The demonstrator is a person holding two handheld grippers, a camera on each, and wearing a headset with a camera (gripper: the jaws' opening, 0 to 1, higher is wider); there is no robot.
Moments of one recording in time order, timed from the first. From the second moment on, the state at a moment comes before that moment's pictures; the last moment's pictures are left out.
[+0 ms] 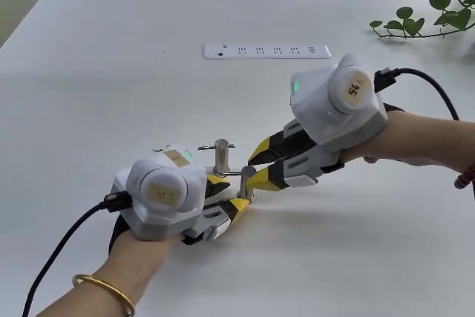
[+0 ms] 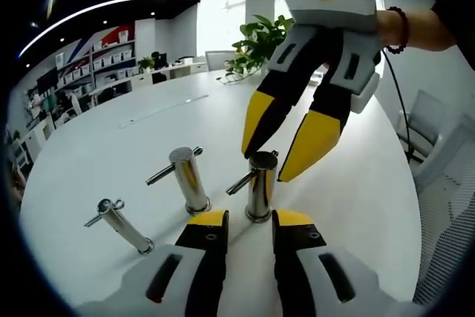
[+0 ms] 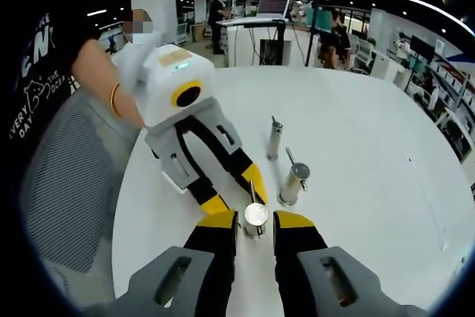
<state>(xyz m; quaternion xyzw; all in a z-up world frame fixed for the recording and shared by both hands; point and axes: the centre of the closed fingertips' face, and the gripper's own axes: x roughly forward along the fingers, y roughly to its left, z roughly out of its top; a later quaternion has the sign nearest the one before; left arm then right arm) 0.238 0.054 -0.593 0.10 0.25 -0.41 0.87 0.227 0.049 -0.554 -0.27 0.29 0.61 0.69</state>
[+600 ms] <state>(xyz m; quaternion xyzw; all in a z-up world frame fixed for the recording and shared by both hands) 0.230 0.065 -0.582 0.07 0.24 -0.41 0.88 0.234 0.054 -0.564 -0.26 0.29 0.60 0.70</state>
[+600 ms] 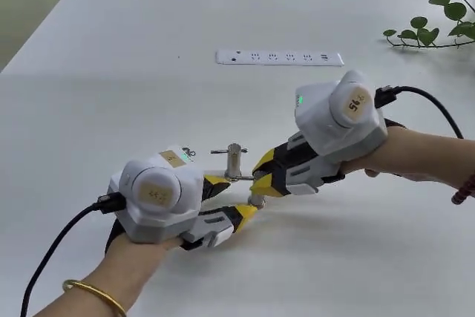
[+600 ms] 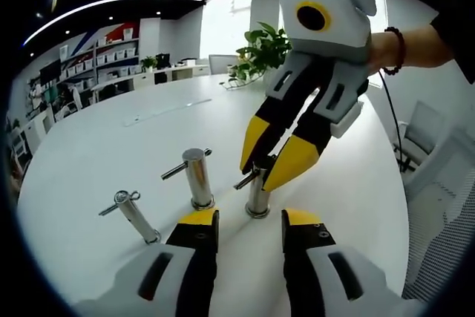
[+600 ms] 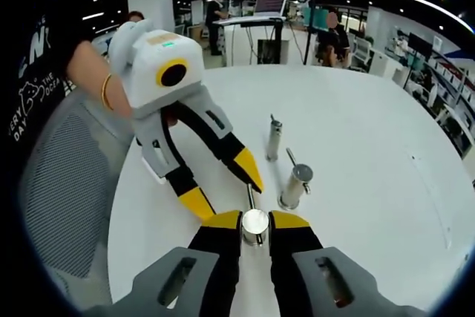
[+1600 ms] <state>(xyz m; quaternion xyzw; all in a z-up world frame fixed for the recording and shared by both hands) 0.218 0.104 -0.546 0.03 0.23 -0.36 0.90 0.231 0.050 -0.560 -0.26 0.28 0.60 0.71</state>
